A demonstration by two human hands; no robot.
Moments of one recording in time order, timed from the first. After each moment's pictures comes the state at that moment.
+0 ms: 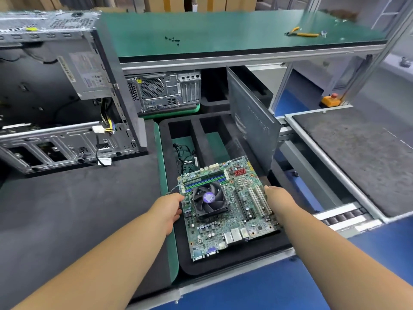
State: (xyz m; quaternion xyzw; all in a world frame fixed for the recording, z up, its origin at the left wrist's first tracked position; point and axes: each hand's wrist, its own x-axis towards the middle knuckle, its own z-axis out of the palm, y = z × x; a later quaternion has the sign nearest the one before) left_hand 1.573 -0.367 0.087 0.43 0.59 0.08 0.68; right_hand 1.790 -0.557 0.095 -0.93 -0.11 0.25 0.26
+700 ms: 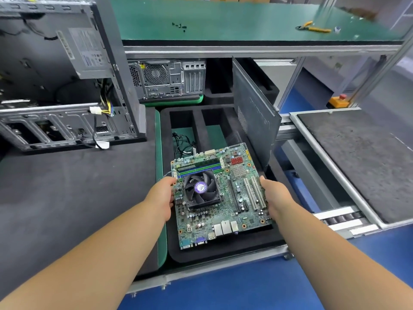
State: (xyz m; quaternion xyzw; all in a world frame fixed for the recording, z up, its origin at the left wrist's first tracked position) left_hand 1.580 -0.374 0.077 0.37 0.59 0.14 0.70; right_hand 1.778 -0.560 0.107 -0.78 0.07 0.36 0.50
